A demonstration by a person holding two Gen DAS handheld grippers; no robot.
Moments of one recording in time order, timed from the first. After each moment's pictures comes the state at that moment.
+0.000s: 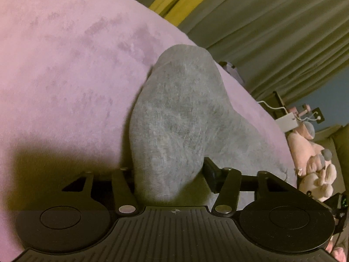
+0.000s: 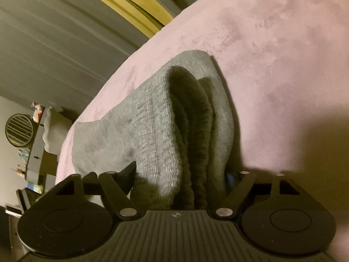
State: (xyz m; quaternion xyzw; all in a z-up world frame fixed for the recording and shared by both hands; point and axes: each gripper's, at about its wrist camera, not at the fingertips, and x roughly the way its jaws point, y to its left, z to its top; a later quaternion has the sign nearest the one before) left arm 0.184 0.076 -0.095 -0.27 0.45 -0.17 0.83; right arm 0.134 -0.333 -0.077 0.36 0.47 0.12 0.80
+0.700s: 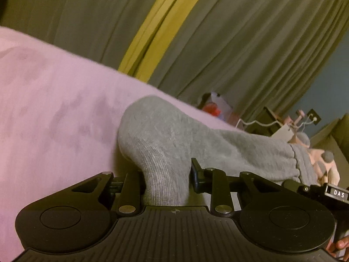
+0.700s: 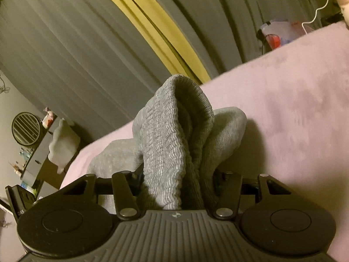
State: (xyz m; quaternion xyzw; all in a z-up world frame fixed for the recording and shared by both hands) left arm 0.201 0.047 -0.011 -0.21 0.34 -0.17 0.90; right arm 0.148 -0.324 0.018 0.29 0.36 0.12 0.88
